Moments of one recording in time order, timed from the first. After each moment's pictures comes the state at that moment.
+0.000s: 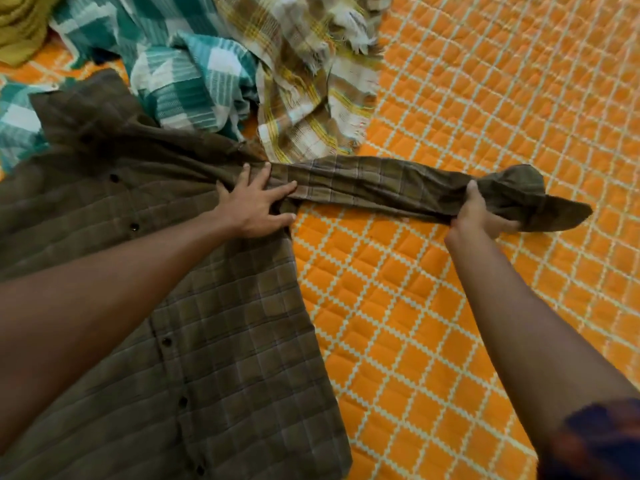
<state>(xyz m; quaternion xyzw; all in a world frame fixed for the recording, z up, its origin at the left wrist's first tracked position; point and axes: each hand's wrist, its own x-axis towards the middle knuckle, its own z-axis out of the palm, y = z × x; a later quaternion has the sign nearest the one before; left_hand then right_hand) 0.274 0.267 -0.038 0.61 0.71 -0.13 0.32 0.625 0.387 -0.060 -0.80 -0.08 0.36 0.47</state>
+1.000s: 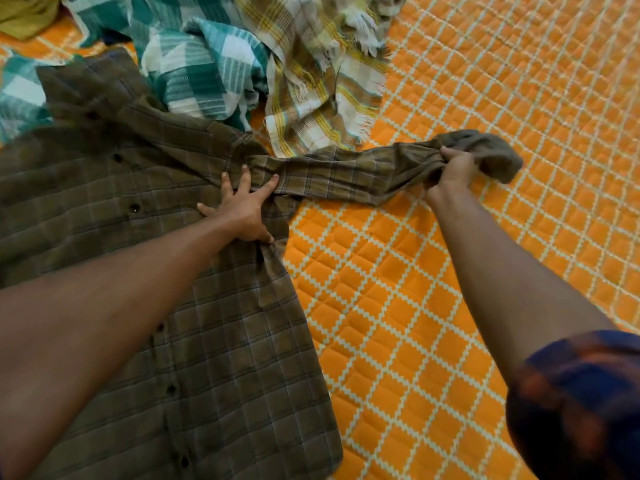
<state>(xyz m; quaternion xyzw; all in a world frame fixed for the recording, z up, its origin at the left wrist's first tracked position) 0.283 0.242 -0.041 0.47 0.78 -0.11 0.40 0.563 0.429 -0.037 -0.68 -0.13 0.55 0.46</state>
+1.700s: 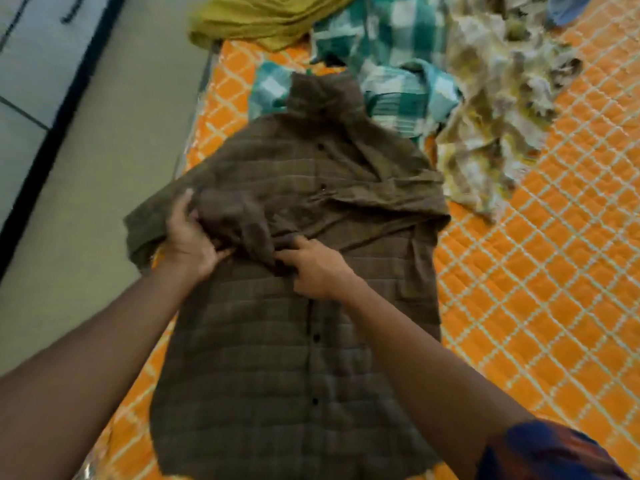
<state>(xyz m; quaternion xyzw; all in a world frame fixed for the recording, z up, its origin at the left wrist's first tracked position) 0.098 -0.048 0.014 -0.16 0.58 0.67 0.43 0.272 0.084 -0.006 -0.14 -0.92 0.30 -0.22</state>
